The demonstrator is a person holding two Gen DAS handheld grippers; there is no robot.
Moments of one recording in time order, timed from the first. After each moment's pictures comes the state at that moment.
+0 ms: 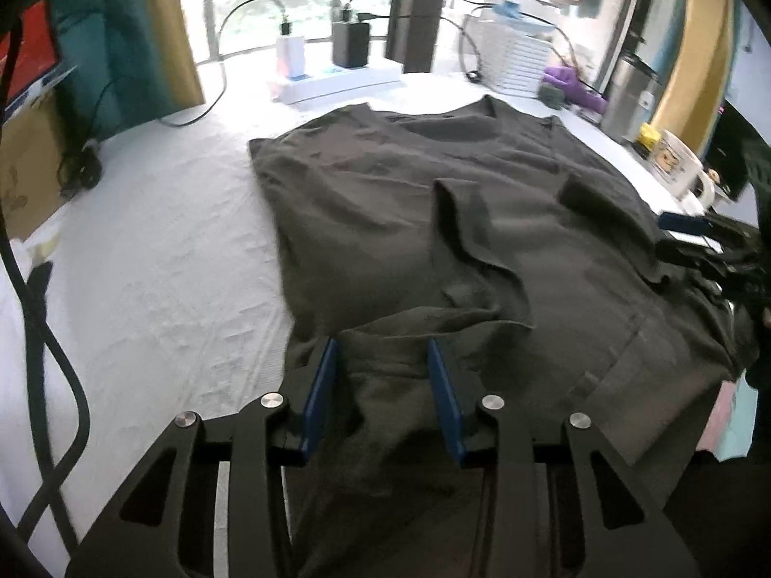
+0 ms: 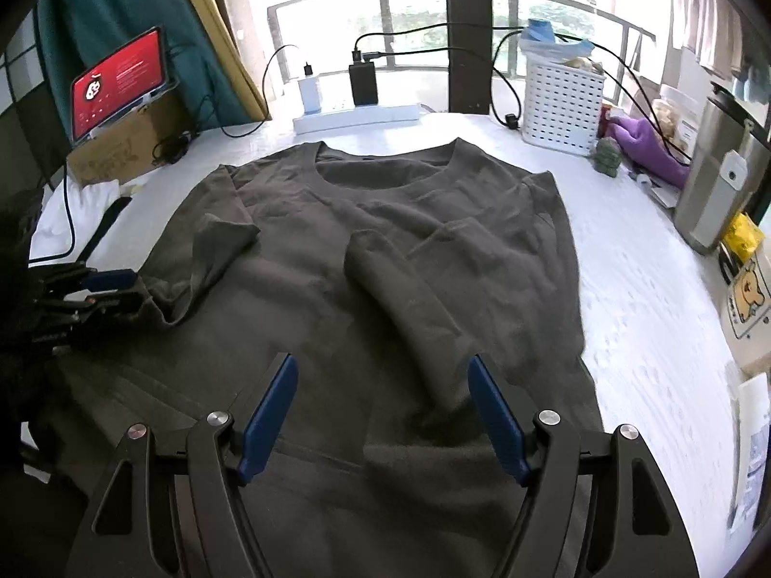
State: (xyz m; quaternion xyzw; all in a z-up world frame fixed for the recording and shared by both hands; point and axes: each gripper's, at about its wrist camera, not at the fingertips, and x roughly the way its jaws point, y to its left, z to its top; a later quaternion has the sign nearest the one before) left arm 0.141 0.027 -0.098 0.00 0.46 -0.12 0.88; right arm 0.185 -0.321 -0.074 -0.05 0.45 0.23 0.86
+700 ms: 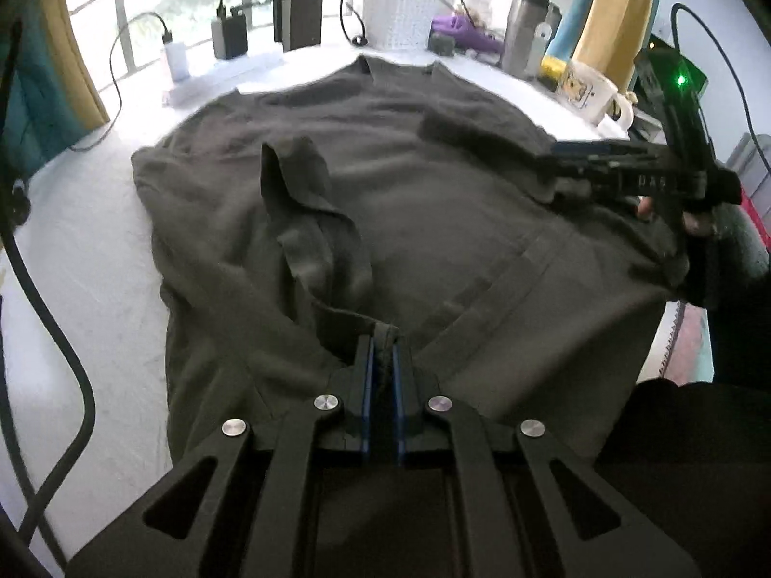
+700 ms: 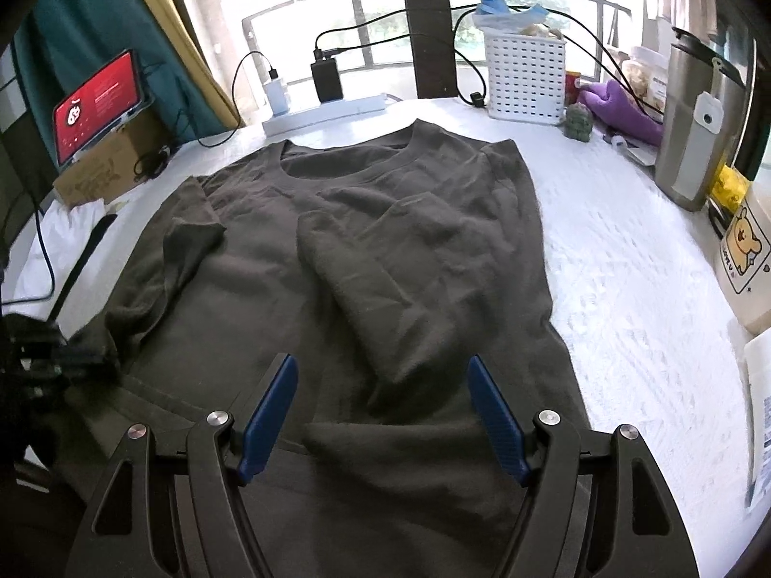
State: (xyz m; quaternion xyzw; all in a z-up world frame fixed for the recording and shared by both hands) left arm 0.103 -0.031 -0.095 0.05 0.49 -0.23 0.84; right arm 0.190 -0.349 -0.088 -0.01 0.46 0.21 0.86
